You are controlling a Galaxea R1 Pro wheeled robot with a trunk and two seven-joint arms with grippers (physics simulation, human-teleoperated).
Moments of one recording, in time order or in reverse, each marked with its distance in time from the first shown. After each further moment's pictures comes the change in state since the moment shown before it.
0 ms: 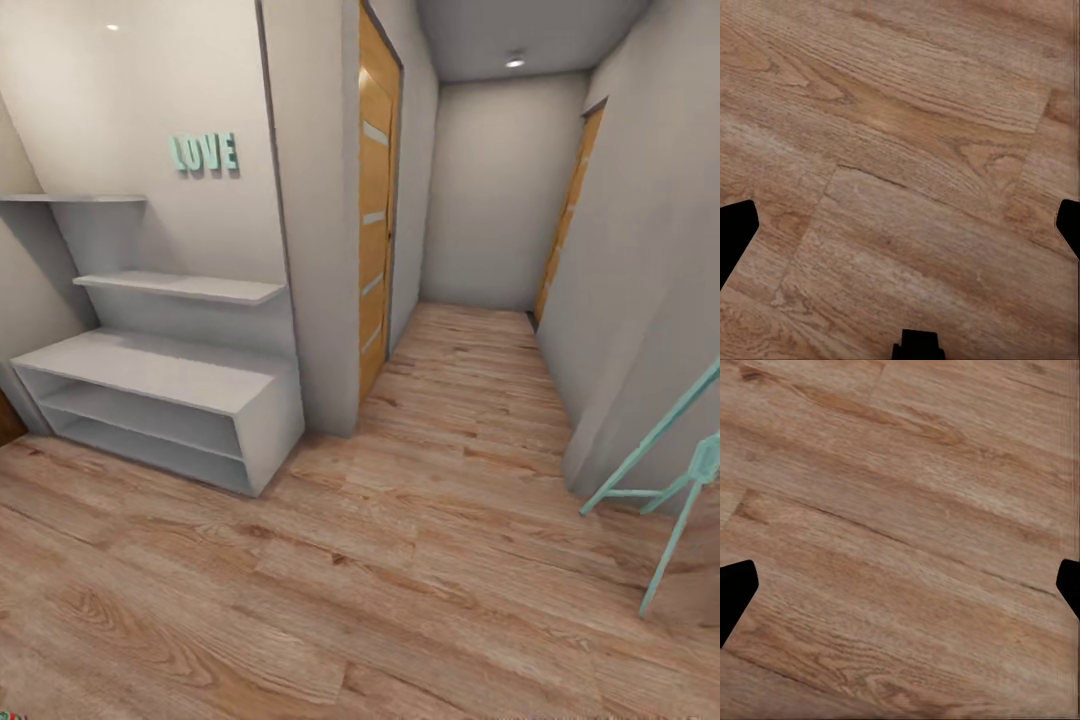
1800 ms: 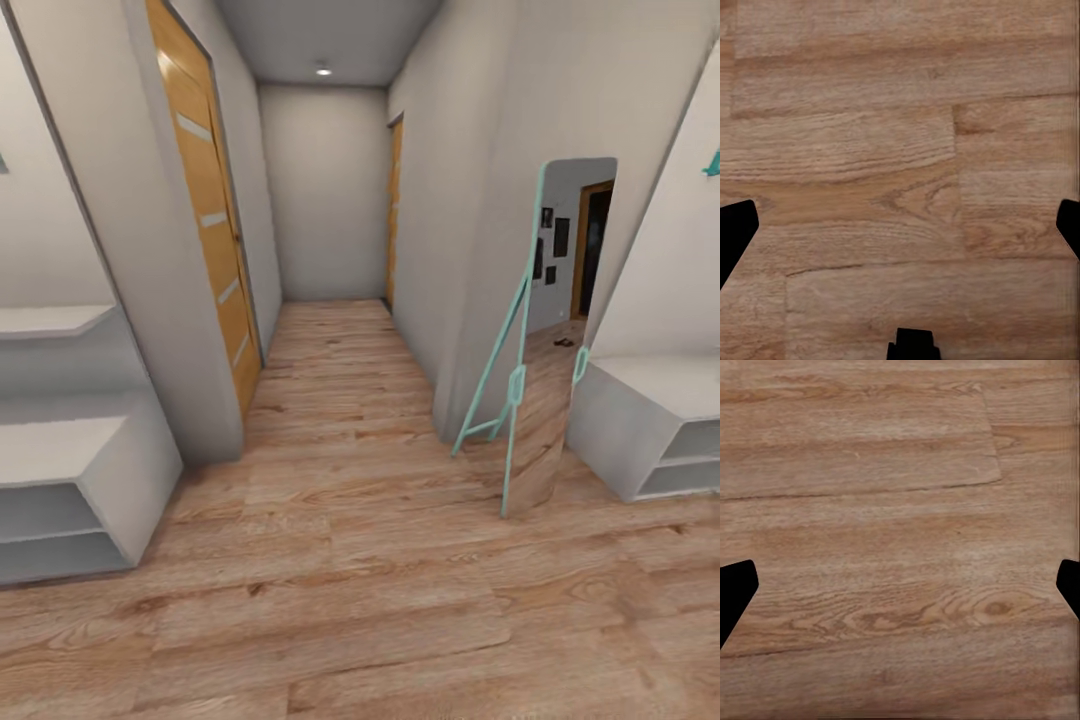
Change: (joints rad) left arm 0.000 -0.008 -0.011 0.002 -0.009 -0.001 0.000; right arm 0.000 0.000 0.001 0.000 0.000 -0.001 0.001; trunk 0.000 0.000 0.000
